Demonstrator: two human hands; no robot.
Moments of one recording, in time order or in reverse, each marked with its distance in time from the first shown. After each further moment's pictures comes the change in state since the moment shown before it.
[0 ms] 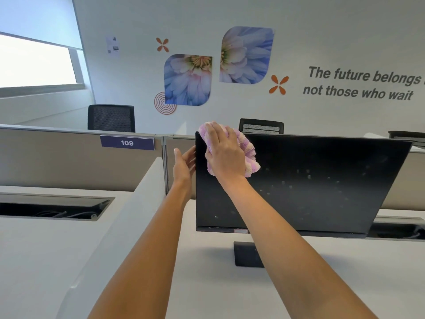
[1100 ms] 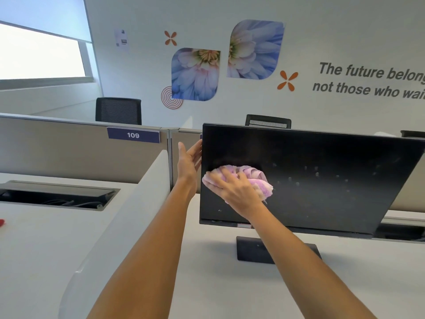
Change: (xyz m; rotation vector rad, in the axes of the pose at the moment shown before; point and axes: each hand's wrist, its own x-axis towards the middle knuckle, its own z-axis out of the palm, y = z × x) left_hand -0.005 -0.010 -0.003 -0.045 -0.046 0.041; right_hand -0.092 0.042 0.036 -0.242 -0.095 -0.705
